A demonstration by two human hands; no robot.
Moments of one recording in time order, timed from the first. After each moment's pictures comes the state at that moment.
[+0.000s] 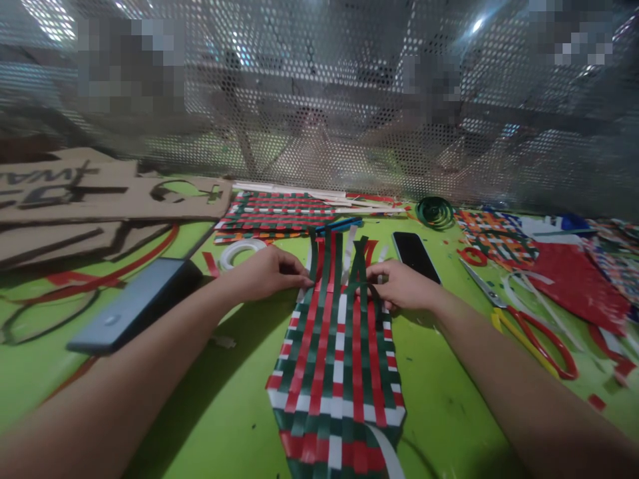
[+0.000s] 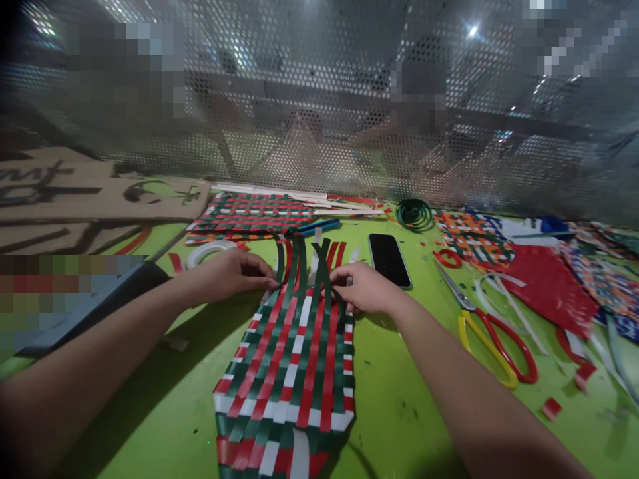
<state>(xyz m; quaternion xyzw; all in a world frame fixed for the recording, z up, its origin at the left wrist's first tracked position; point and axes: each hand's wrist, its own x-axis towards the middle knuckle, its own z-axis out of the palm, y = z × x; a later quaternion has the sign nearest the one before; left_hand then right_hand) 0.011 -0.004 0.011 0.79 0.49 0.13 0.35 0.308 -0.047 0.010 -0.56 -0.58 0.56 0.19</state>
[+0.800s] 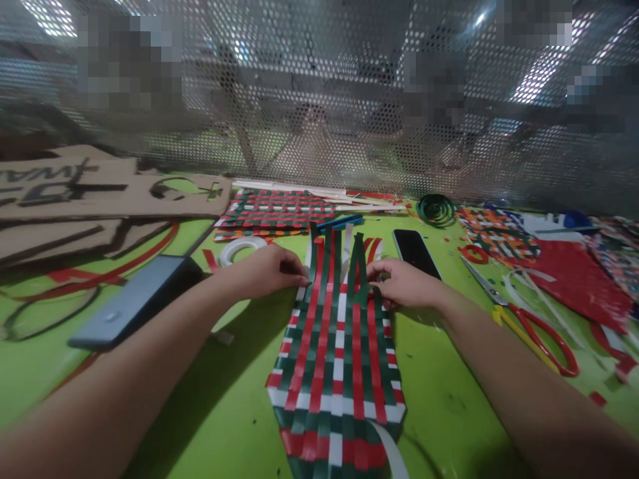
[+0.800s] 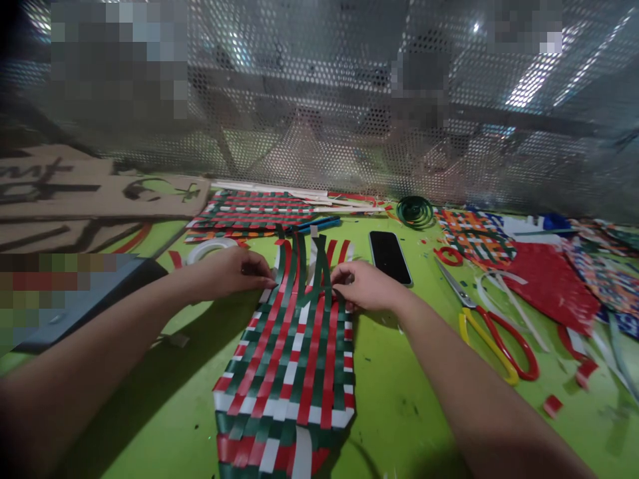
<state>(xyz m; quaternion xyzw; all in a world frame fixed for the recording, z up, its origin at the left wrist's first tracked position) 0.012 -0.006 0.020 0.80 0.50 0.08 0.31 0.317 -0.042 0.003 -0.53 -0.62 0.55 0.17</state>
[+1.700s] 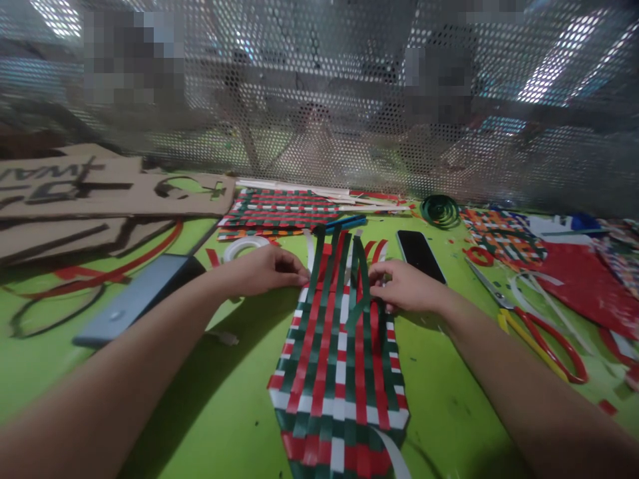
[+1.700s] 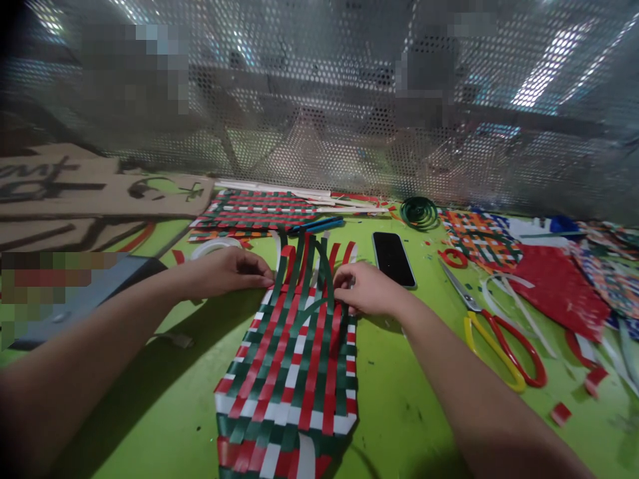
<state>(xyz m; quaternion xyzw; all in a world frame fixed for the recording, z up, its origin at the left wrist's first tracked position) 0.001 -0.005 0.023 0.79 0.50 0.06 0.35 0.315 -0.040 0.006 -0.54 -0.67 0.49 0.13</state>
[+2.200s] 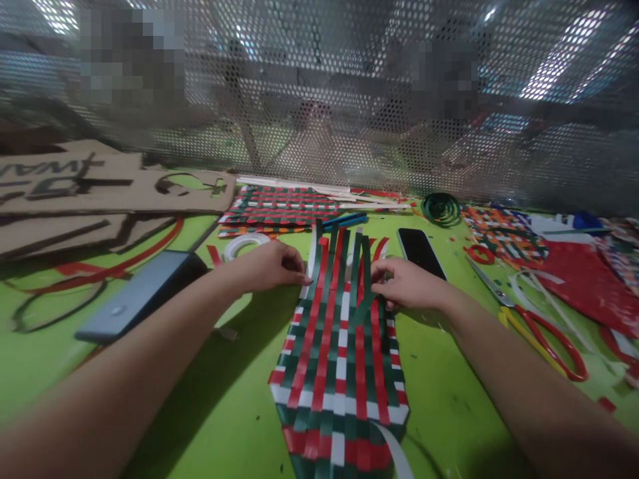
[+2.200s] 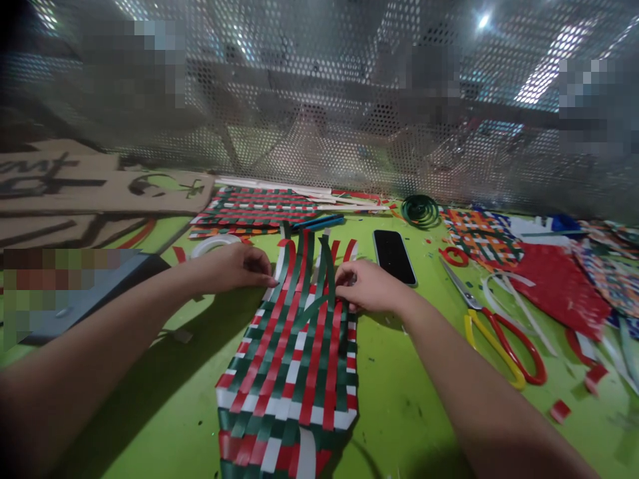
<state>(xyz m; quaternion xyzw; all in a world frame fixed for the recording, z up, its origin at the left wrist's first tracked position) 0.011 -0.001 0.020 0.77 0.55 0.06 0.32 0.314 -0.041 0.012 -0.55 -0.66 0.50 0.12</state>
